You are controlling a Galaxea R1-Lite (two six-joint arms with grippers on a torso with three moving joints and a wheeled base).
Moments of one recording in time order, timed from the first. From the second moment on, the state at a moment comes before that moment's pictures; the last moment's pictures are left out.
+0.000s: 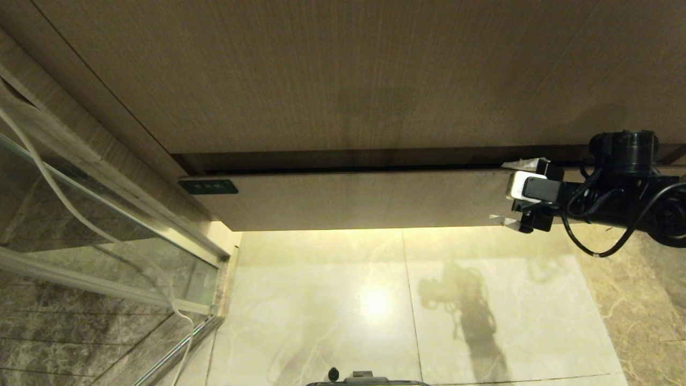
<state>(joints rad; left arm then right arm) 0.00 0.00 0.00 0.00 0.00 0.00 0.00 1.85 -0.99 -0.38 0.36 -1.30</state>
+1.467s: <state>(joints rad) 0.00 0.00 0.00 0.00 0.00 0.00 -0.01 1.62 -0.92 -0.13 0.35 -1.27</state>
